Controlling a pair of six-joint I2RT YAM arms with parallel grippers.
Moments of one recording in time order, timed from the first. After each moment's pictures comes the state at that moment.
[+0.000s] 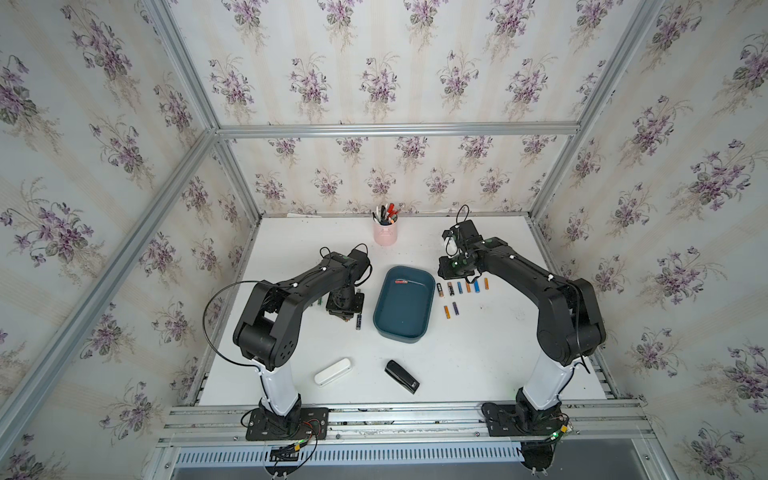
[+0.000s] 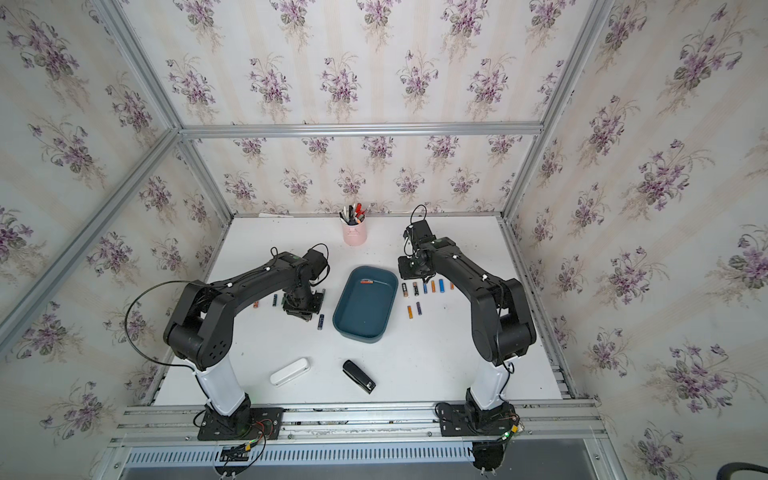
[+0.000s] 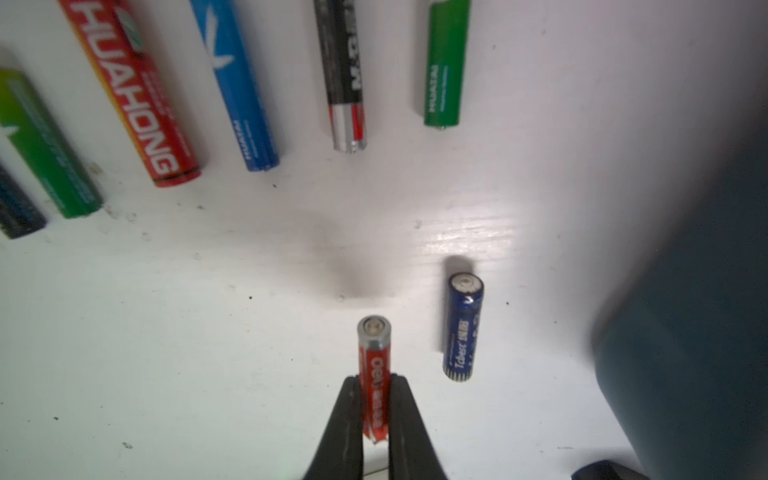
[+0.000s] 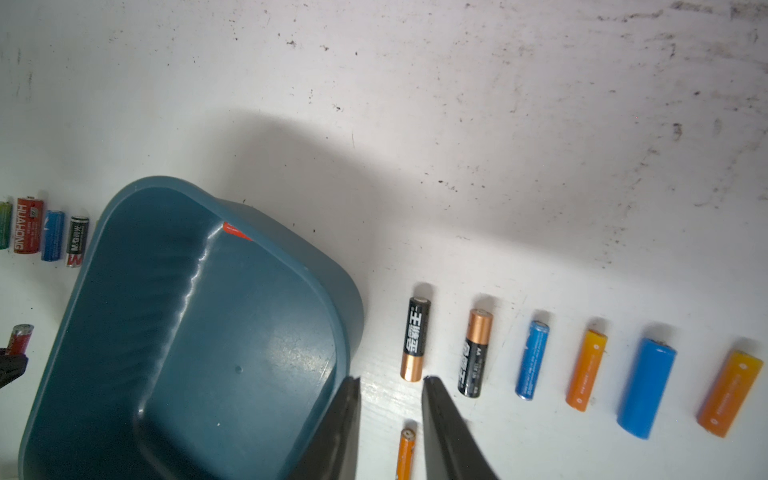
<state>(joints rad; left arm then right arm) -0.44 1.84 1.25 -1.05 -0.02 -0.36 0.38 1.80 1.36 -0.69 -0.15 0.18</state>
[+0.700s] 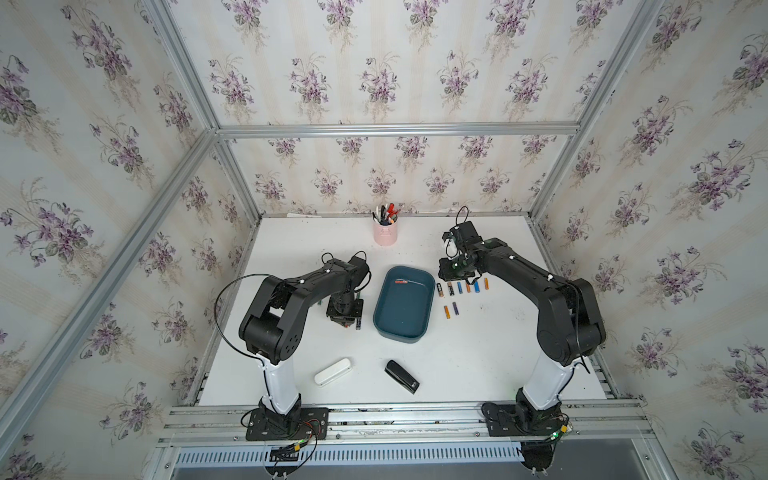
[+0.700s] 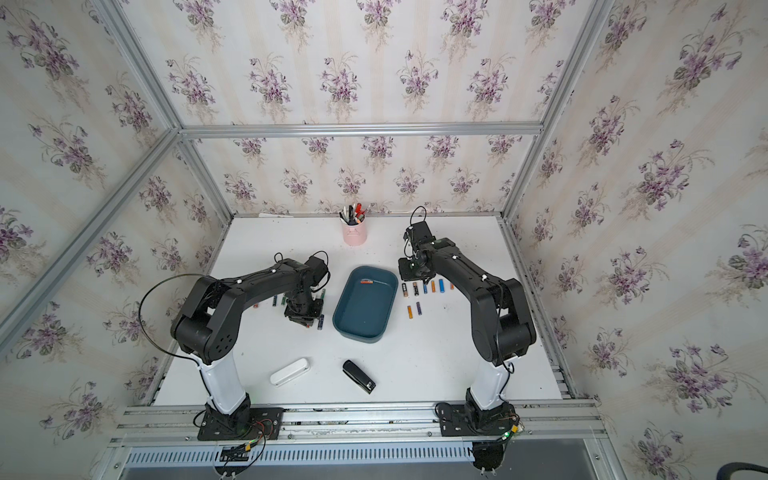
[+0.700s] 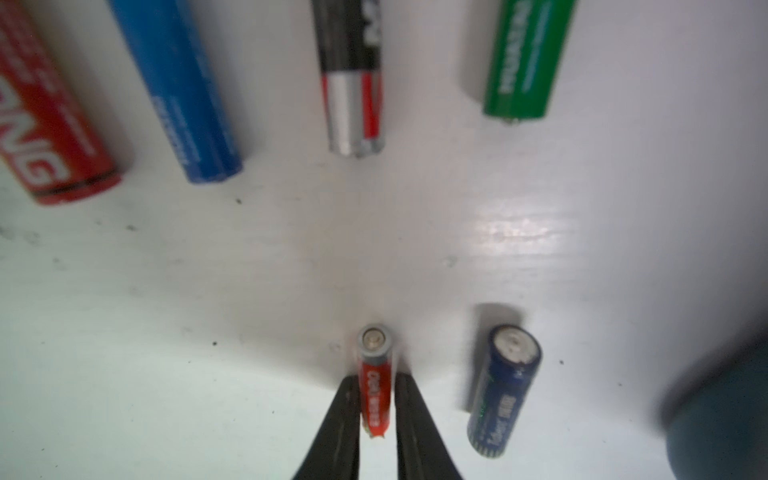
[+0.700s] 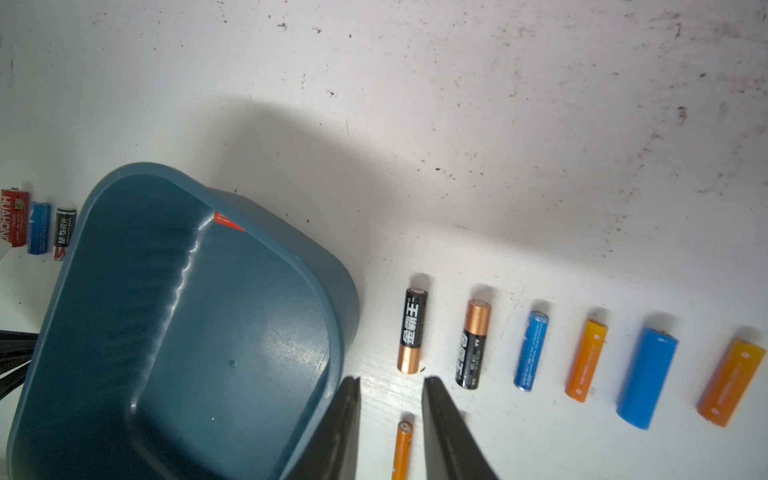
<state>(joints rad) -0.44 1.88 1.20 -0.98 0.00 -0.38 0.38 1.80 1.36 -0.70 -0.14 0.18</state>
